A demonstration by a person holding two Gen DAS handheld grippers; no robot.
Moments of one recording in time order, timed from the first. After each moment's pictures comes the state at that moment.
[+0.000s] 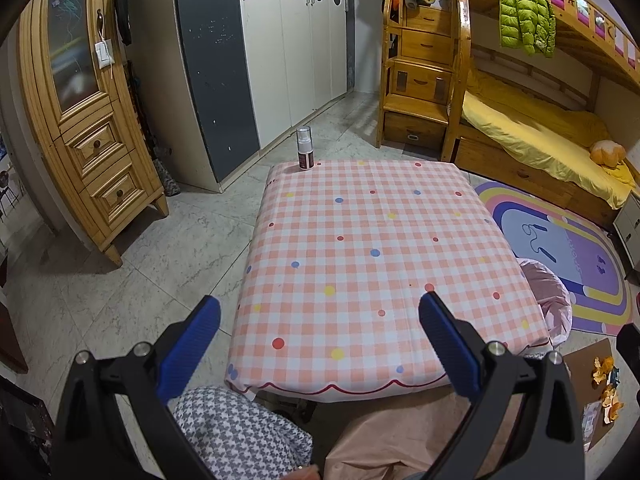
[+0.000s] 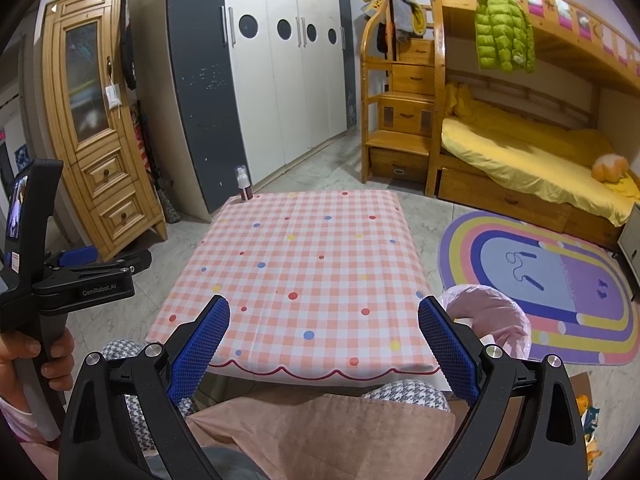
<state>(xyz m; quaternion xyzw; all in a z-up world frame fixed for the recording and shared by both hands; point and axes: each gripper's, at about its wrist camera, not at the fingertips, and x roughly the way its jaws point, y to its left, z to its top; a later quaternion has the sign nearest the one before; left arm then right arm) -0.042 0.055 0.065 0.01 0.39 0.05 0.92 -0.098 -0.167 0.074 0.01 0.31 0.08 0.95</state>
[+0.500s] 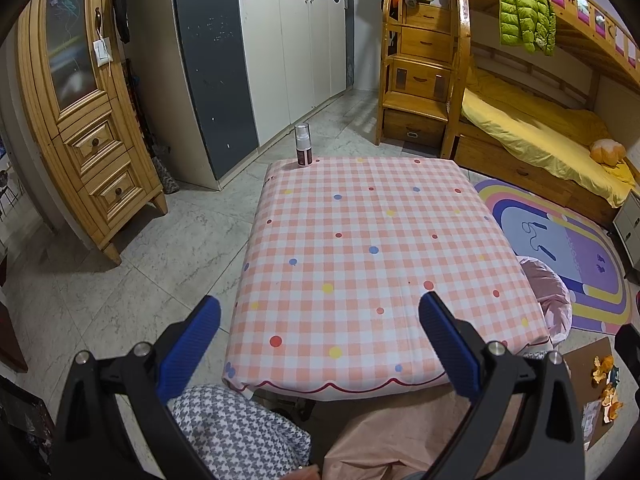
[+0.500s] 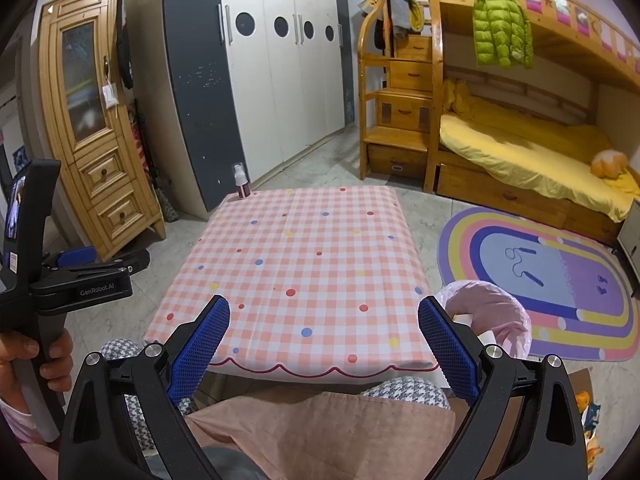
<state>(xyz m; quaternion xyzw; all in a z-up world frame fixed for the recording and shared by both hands) -0.040 0.050 0.061 0.01 0.40 0.05 0.92 -0.096 -0.168 0.070 0.02 0.32 0.07 0.94</state>
